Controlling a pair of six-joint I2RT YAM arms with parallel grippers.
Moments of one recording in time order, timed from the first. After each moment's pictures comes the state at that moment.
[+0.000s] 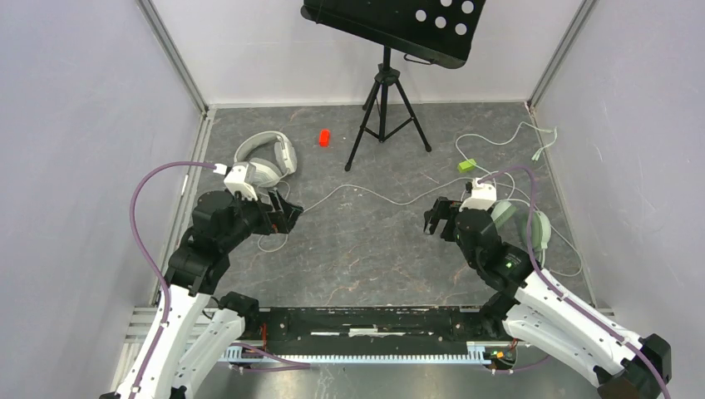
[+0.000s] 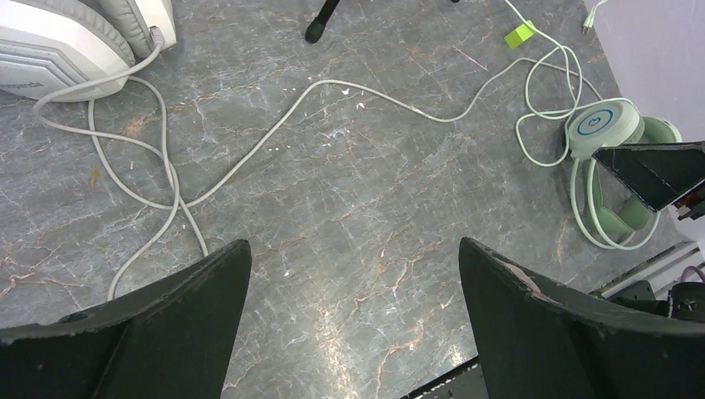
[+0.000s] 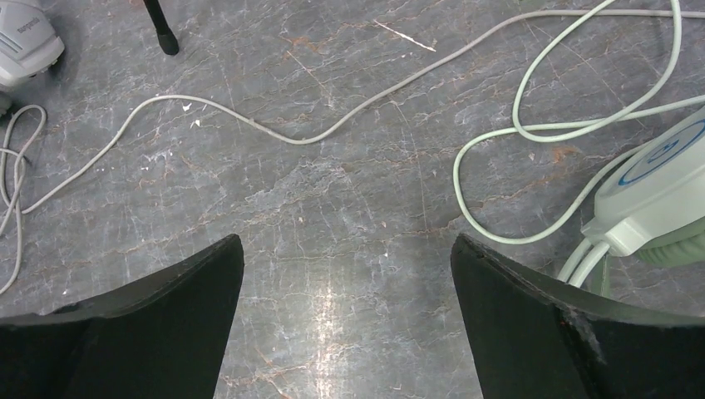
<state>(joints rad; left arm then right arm) -0.30 0.61 0.80 -0.60 0.18 -0.37 0.70 0.70 0.51 -0.30 0.52 0.57</state>
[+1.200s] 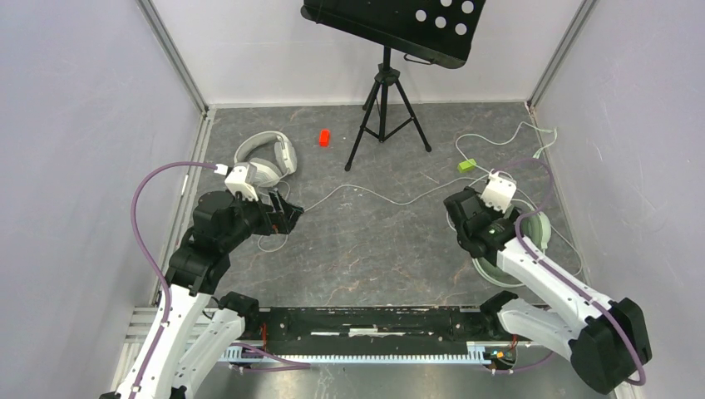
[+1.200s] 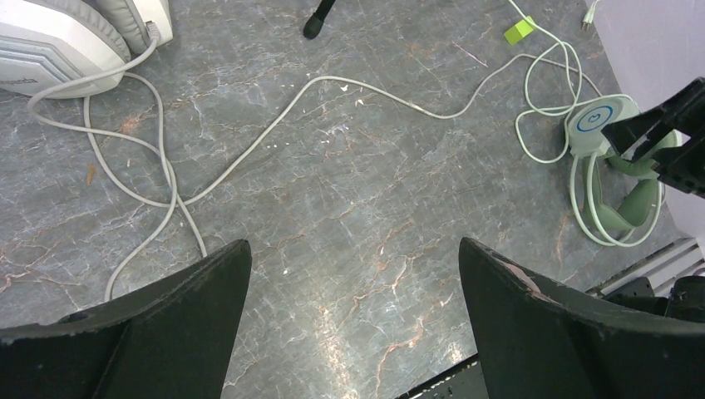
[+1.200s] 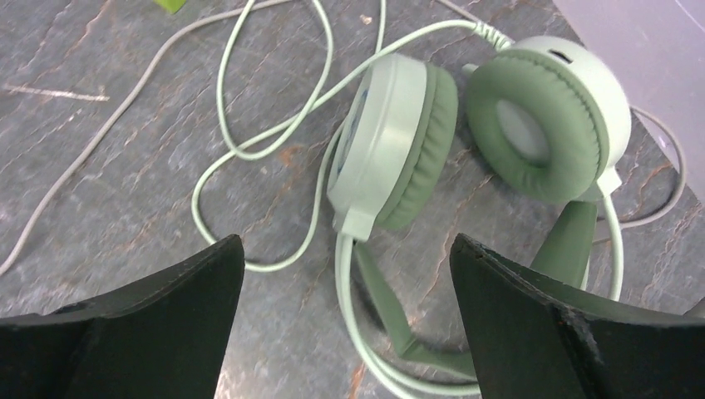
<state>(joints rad) -0.30 0.61 0.80 -0.60 0.18 -0.37 0.57 0.99 0.64 -0.64 0.93 0.81</state>
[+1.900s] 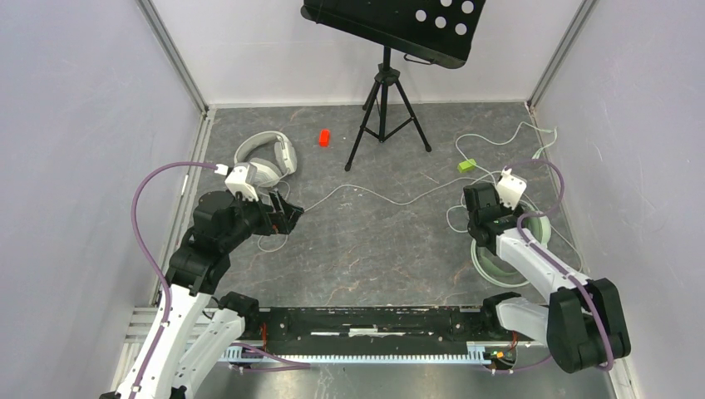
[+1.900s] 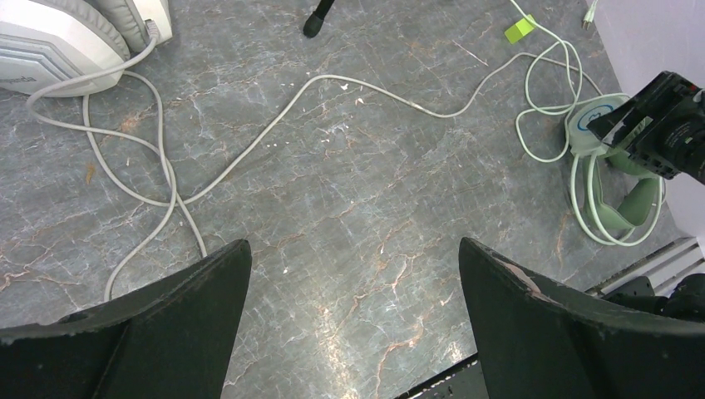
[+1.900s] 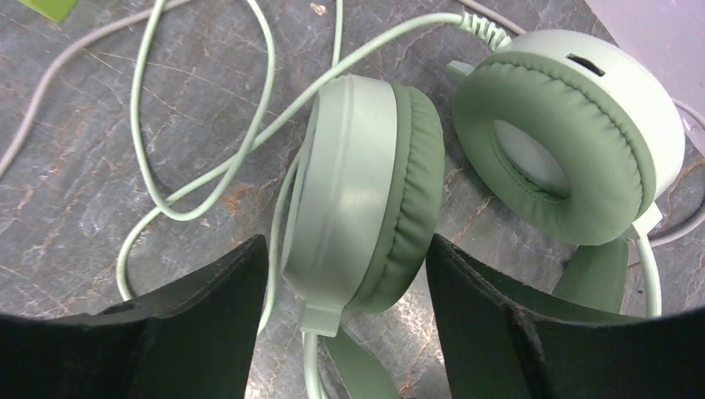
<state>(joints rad) -0.30 0.61 0.79 -0.60 0.19 -0.37 0.25 1.13 0.56 -0.33 0.76 0.61</state>
